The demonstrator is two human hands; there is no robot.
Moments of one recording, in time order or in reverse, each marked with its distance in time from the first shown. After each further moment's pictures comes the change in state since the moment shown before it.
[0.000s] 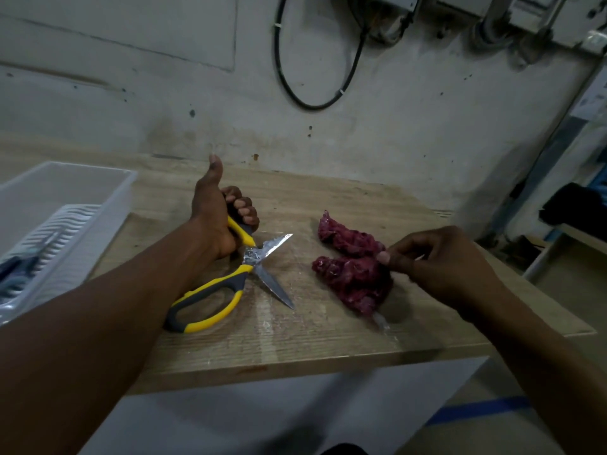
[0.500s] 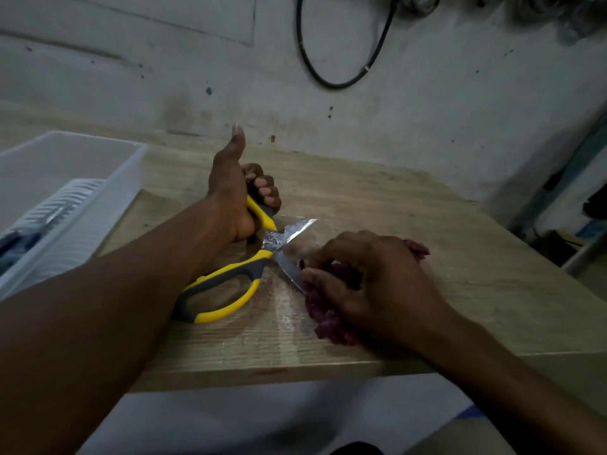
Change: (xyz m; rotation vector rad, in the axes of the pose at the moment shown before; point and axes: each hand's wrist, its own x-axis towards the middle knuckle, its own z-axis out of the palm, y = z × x) left_hand 0.004 0.001 0.002 0.009 -0.037 -0.022; right_hand -0.018 -0.050 0.072 -0.144 -0.166 -0.643
